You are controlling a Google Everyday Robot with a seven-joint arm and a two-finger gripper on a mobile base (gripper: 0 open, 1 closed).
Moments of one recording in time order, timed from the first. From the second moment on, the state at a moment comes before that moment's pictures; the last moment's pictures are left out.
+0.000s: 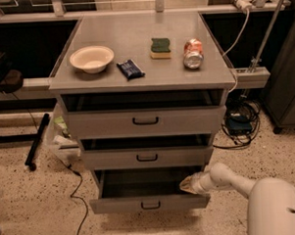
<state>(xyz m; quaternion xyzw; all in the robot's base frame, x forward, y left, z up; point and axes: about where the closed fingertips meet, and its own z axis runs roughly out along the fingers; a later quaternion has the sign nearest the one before) 0.629 -0.186 0.216 -0.62 0.72 0.13 0.30</state>
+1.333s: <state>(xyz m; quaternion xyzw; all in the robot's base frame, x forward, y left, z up) 0.605 -0.208 0.177 -0.61 0.74 0.17 0.23</state>
